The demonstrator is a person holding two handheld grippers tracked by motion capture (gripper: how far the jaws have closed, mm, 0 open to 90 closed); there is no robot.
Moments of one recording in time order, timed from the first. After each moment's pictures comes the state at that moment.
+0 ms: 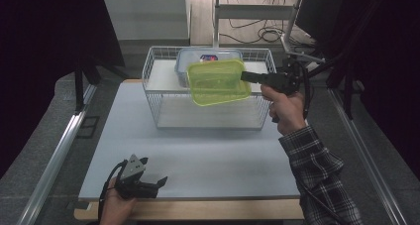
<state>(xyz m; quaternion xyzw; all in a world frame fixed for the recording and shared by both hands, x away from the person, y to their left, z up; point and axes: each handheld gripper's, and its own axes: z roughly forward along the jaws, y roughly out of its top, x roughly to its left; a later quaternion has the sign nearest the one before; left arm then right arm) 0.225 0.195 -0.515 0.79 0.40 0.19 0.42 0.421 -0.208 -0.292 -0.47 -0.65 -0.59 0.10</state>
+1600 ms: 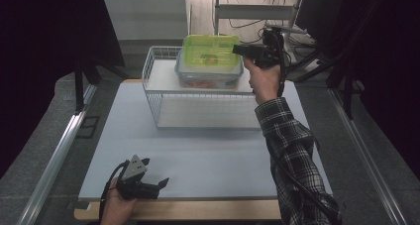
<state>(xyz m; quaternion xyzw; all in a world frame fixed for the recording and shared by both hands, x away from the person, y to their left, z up) 0.225 0.192 -0.517 0.80 0.39 0.18 0.42 0.471 -0.156 -0.262 -0.52 -0.65 -0.55 -0.08</state>
